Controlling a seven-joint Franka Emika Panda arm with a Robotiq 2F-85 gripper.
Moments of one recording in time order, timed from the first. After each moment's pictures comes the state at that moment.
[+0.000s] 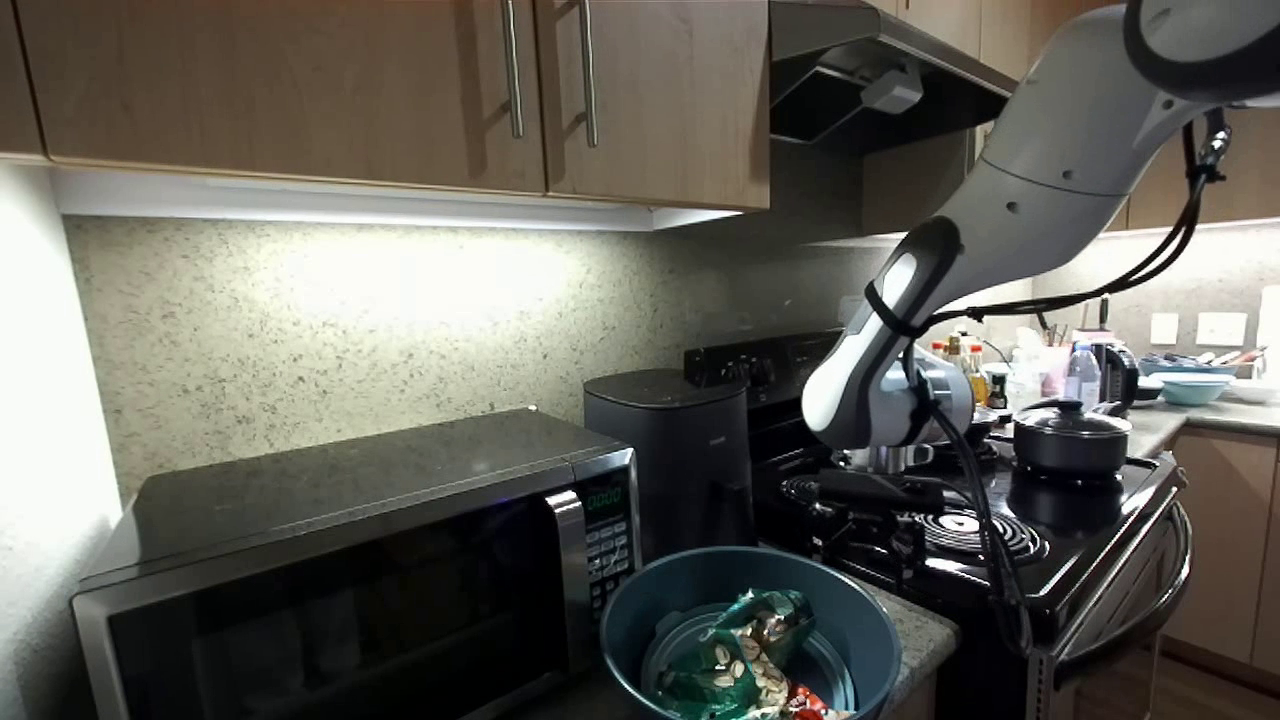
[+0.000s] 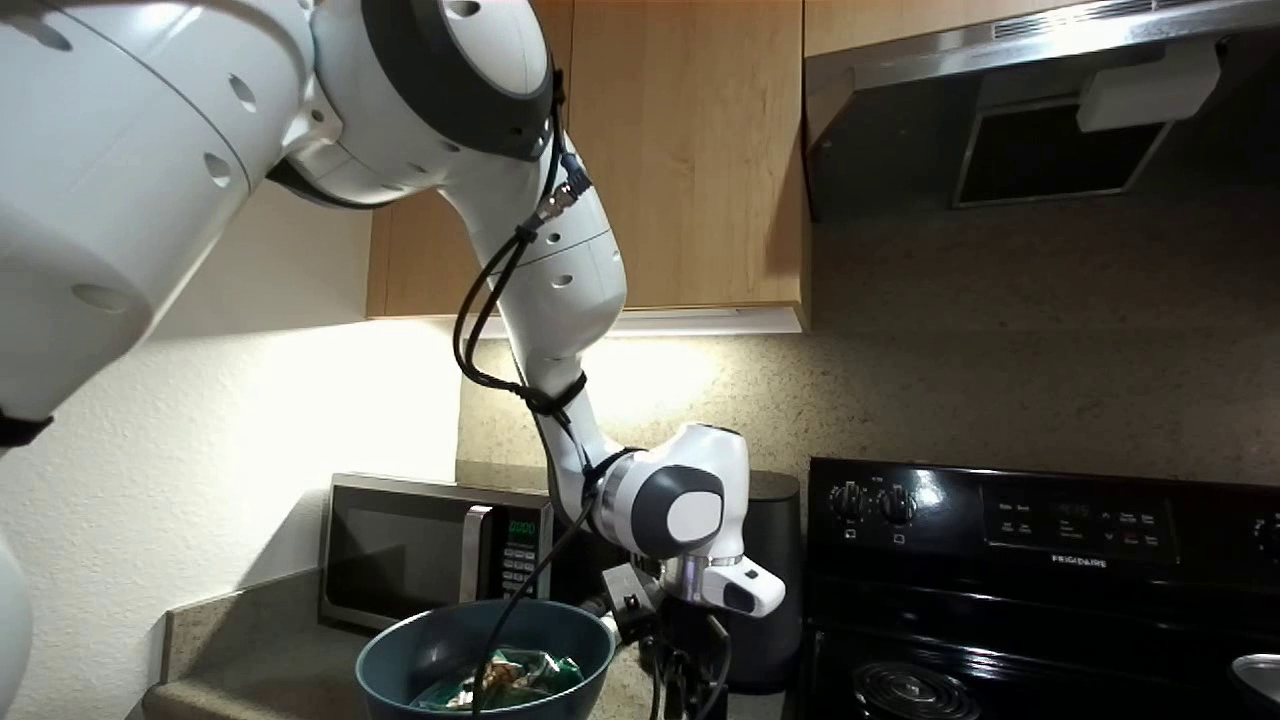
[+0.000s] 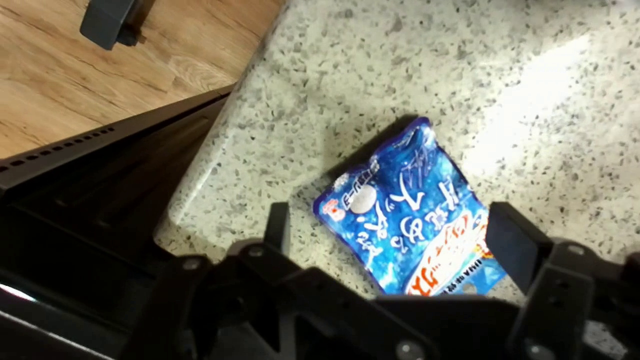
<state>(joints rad) -0.06 0.43 -0.18 -2.17 0.27 2.57 0.53</state>
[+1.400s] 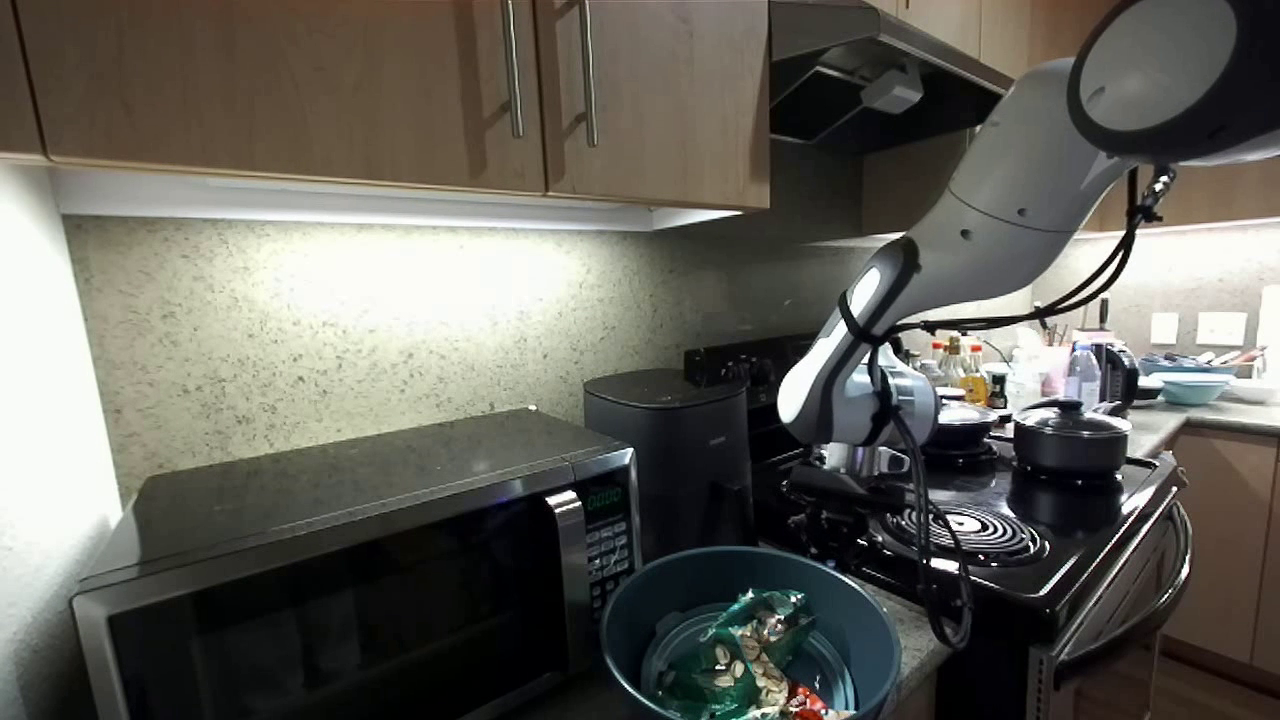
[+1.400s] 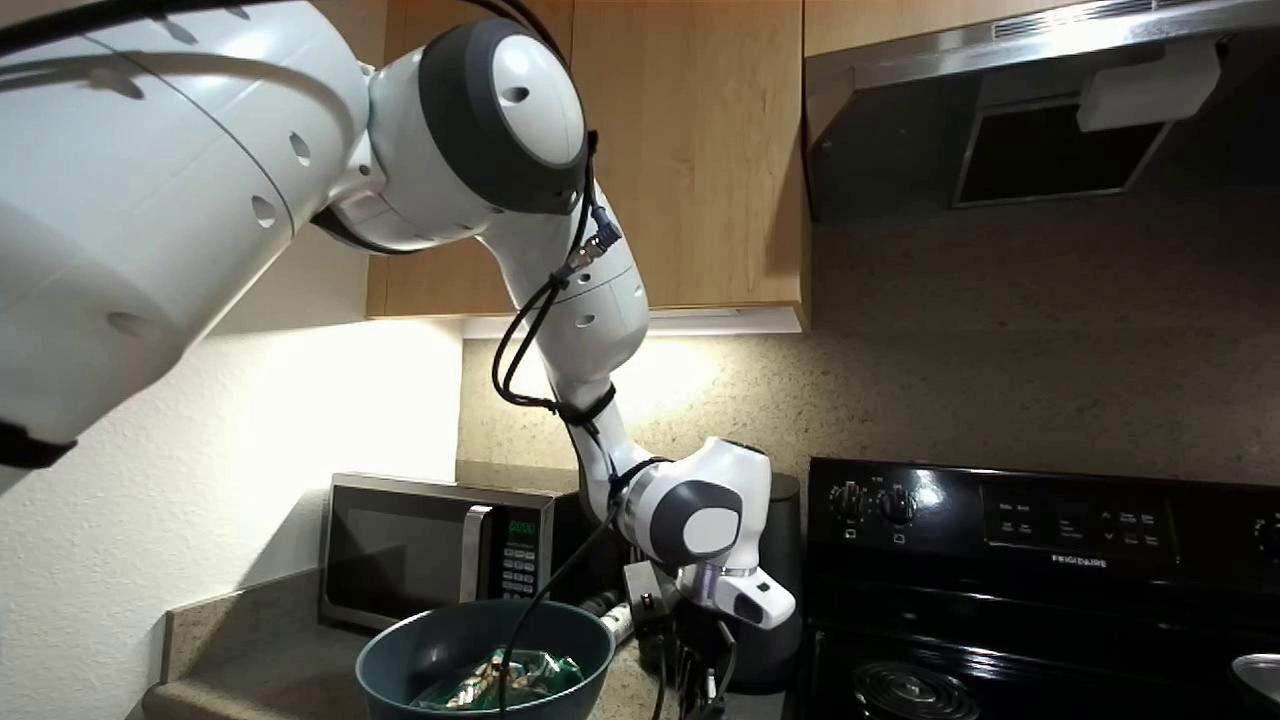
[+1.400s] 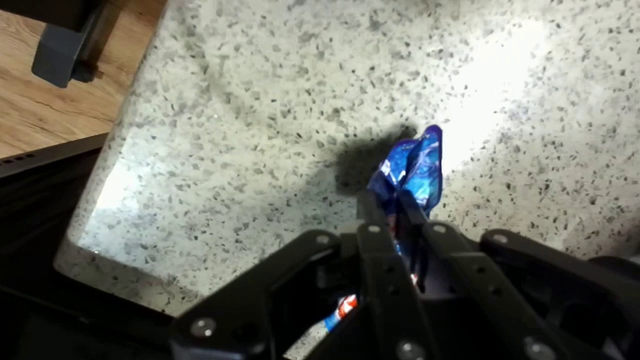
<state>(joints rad) -0.12 0.54 -0.12 -2.00 0.39 2.50 0.52</state>
